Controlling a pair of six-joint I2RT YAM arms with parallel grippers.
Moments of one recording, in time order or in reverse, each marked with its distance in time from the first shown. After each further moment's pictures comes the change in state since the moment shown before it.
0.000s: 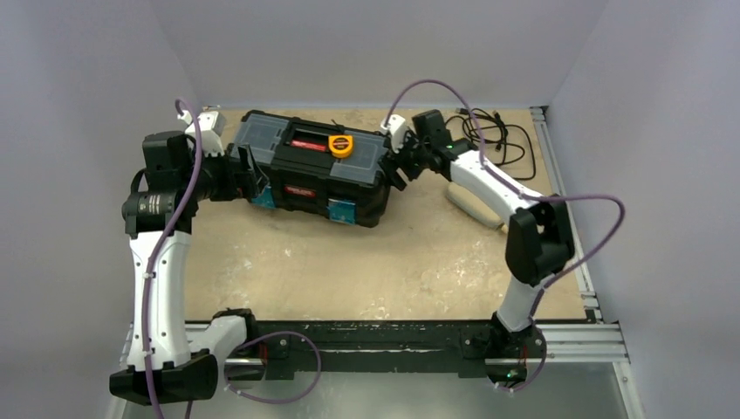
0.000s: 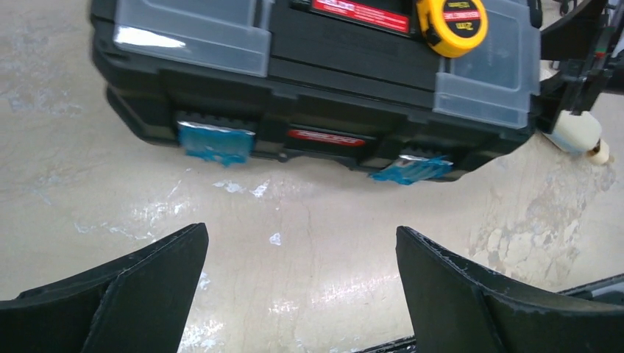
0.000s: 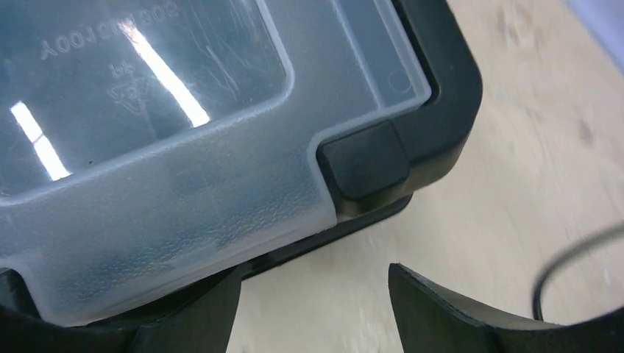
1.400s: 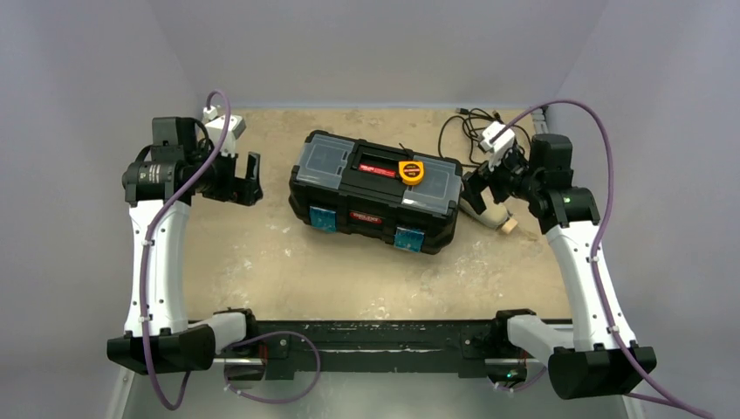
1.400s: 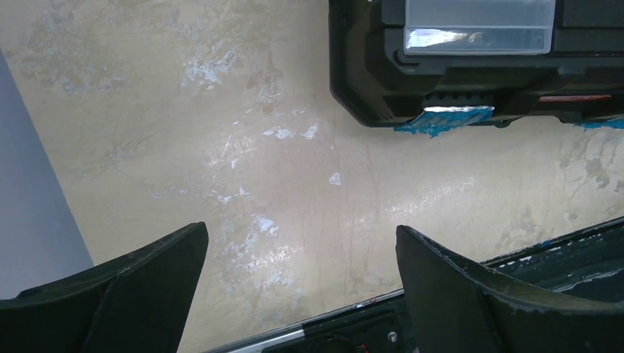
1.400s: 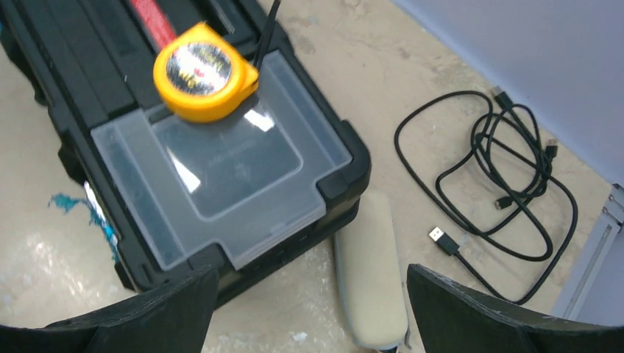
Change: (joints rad) left arm -0.010 0.187 0.194 -0.267 -0.074 0.310; right arm -0.367 -0.661 -0.196 -0.227 -0.160 -0.057
